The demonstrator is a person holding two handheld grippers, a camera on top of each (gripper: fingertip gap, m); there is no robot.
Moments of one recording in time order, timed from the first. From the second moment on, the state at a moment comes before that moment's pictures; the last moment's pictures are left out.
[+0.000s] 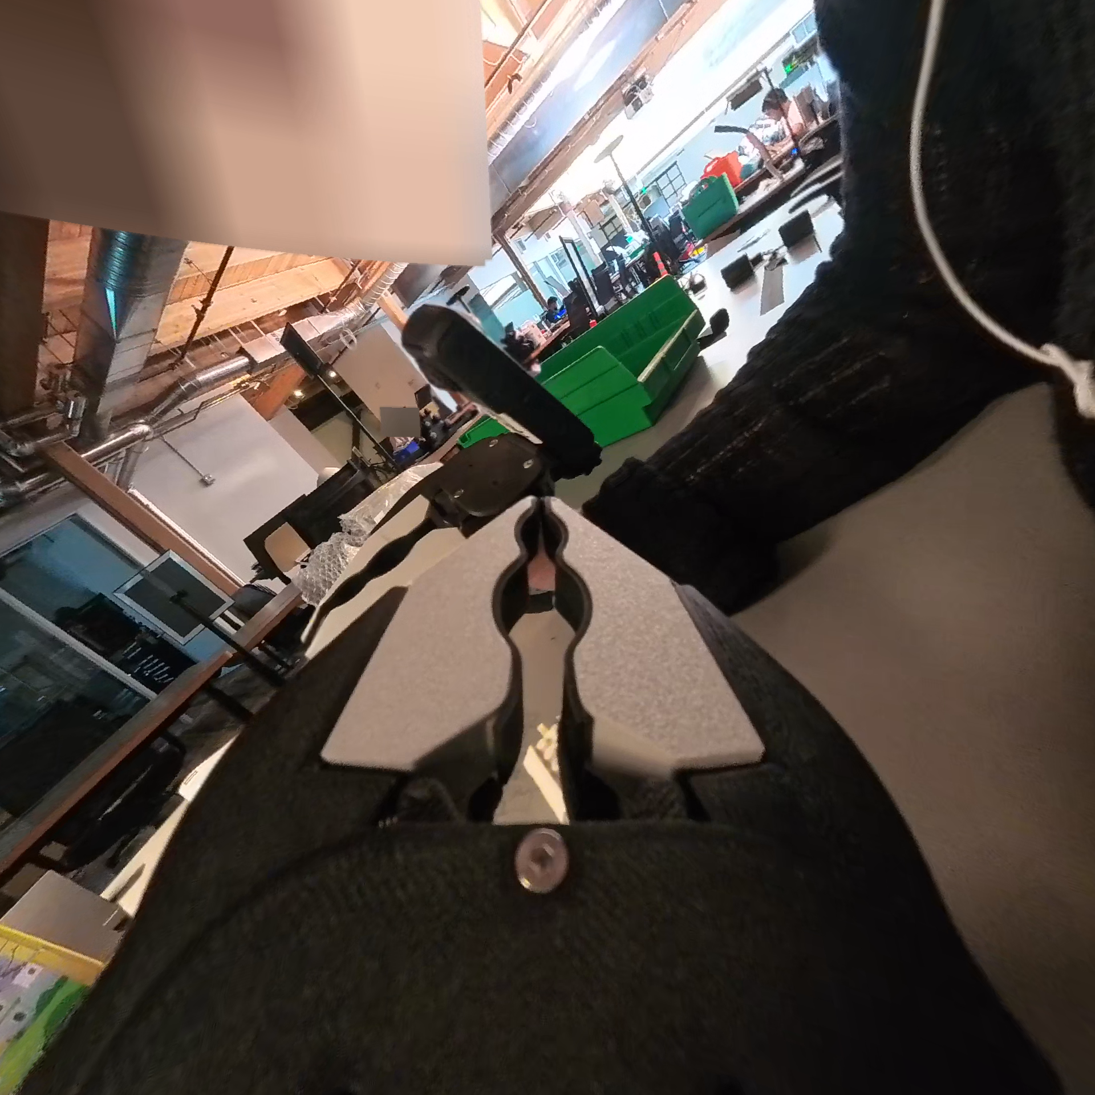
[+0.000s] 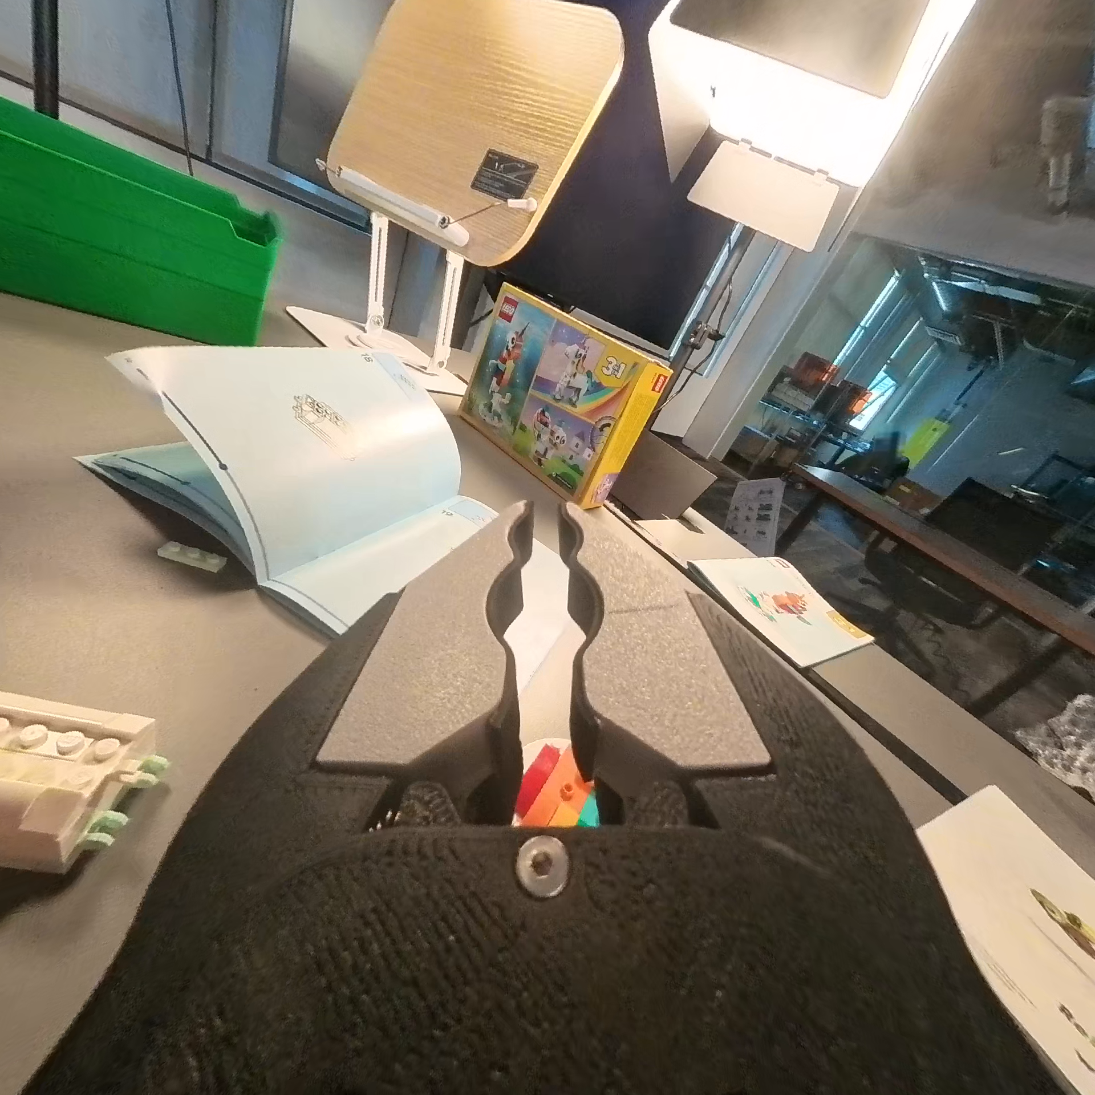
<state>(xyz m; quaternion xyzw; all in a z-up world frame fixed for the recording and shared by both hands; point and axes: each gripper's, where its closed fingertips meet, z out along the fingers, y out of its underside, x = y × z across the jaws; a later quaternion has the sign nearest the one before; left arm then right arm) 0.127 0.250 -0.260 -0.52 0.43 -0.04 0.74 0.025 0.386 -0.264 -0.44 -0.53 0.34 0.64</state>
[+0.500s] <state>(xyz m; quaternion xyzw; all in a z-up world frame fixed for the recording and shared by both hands) 0.076 0.247 -0.212 -0.54 0.34 0.09 0.76 0.031 0.393 -0.268 -0.44 -0.54 0.30 0.65</state>
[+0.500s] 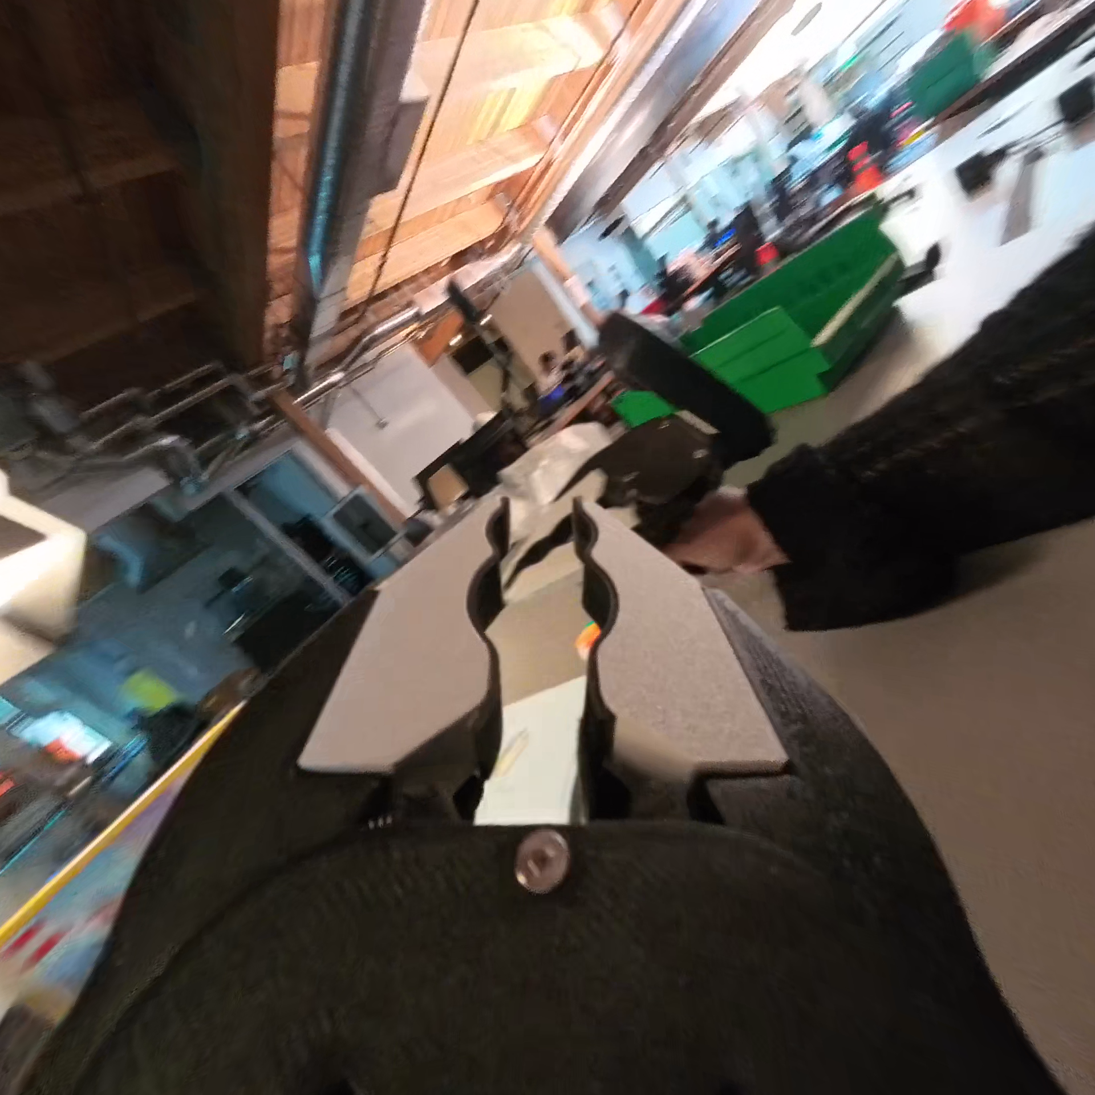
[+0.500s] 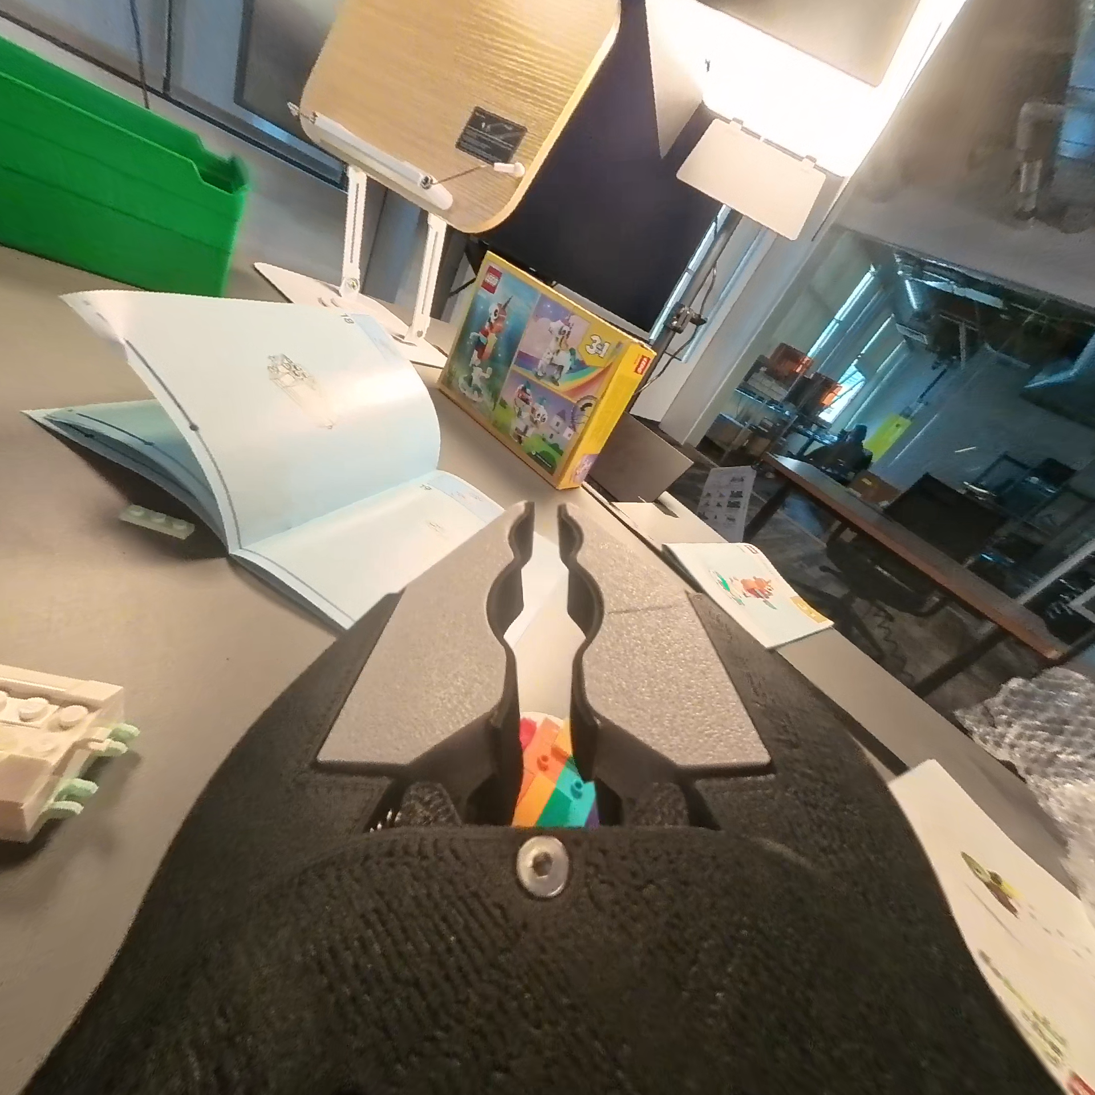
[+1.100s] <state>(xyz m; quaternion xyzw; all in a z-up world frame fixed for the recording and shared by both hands) -0.279 0.008 -0.301 -0.77 -0.24 0.17 0.57 0.027 0.401 -0.272 -0.46 -0.54 0.28 0.65</state>
